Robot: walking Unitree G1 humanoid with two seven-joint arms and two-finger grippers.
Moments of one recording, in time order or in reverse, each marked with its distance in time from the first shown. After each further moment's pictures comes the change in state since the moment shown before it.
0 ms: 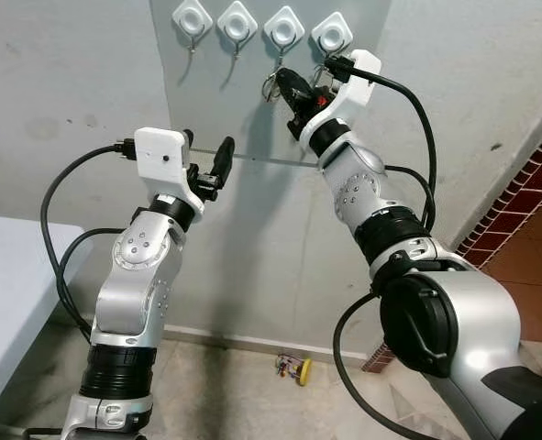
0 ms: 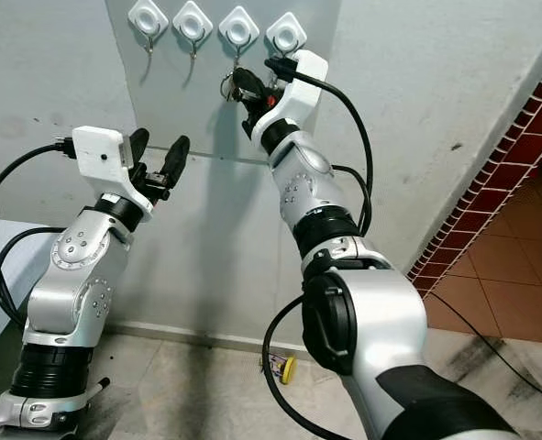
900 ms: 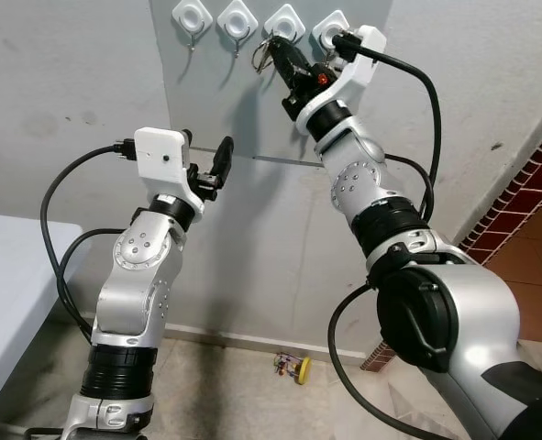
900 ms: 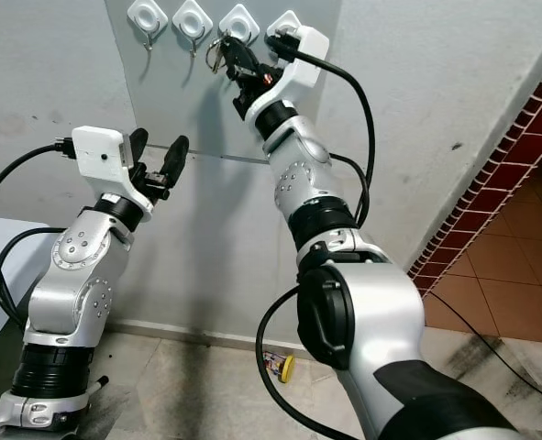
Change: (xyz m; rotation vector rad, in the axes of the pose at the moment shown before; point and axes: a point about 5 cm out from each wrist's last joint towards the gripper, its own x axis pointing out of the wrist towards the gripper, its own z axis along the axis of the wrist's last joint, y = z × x) left arm 0.000 -0.001 0.000 0.000 0.000 0.010; right arm 0.006 0.006 0.029 0.027 -0.145 0.056
